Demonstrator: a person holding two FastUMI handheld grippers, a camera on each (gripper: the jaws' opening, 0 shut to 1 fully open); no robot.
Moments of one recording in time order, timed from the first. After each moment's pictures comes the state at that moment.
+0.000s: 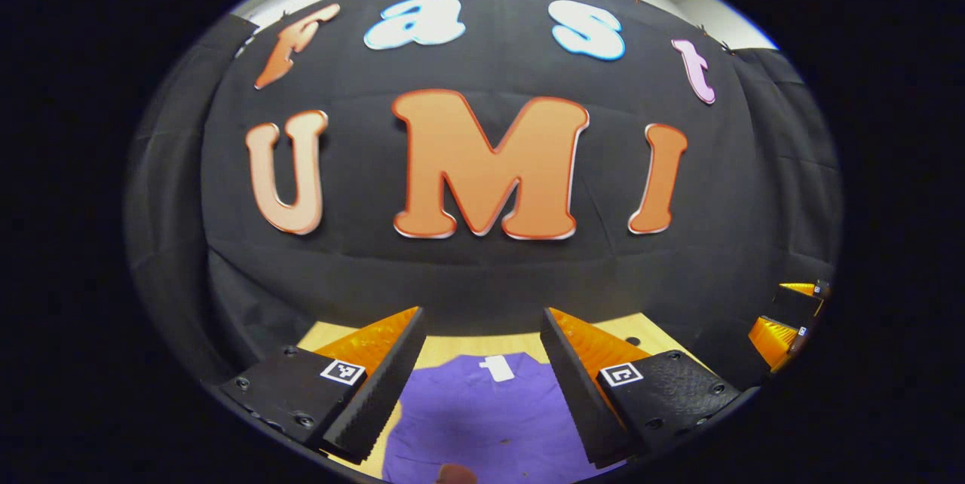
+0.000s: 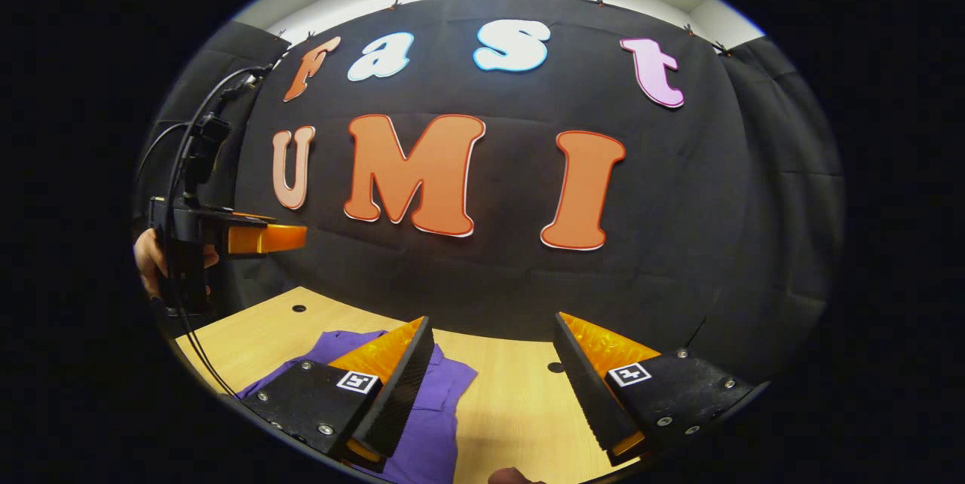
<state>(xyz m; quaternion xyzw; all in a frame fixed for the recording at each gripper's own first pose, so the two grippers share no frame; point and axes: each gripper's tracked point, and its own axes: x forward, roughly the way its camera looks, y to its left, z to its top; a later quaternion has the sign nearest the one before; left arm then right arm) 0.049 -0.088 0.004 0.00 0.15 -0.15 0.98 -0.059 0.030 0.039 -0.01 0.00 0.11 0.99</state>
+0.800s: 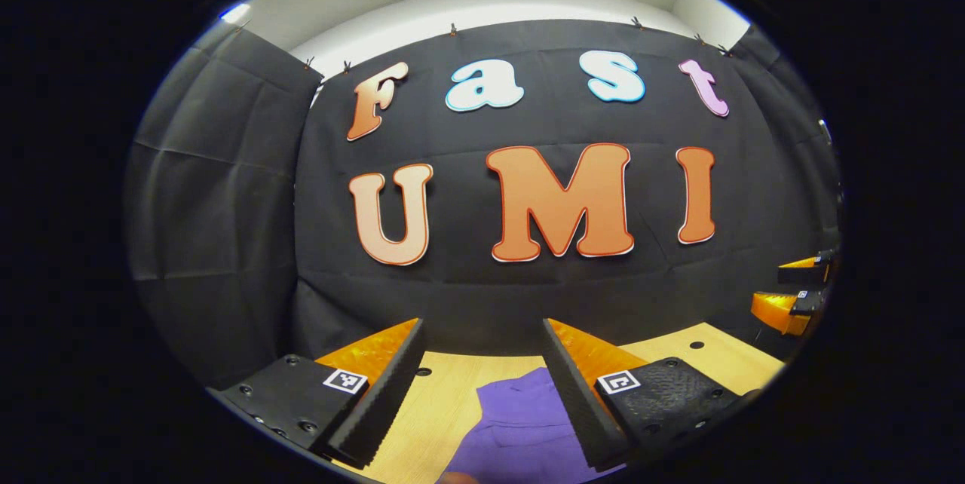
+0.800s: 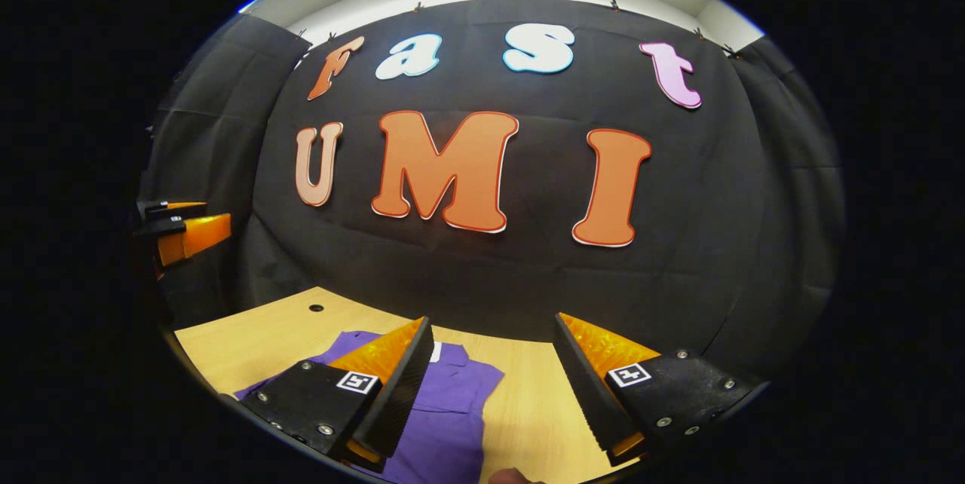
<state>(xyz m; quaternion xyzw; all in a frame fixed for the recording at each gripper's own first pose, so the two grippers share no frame) -0.057 0.027 -0.013 0.03 0.05 -0.05 1.00 -0.067 0.073 -0.001 -0.01 -0.01 0.14 0.99</state>
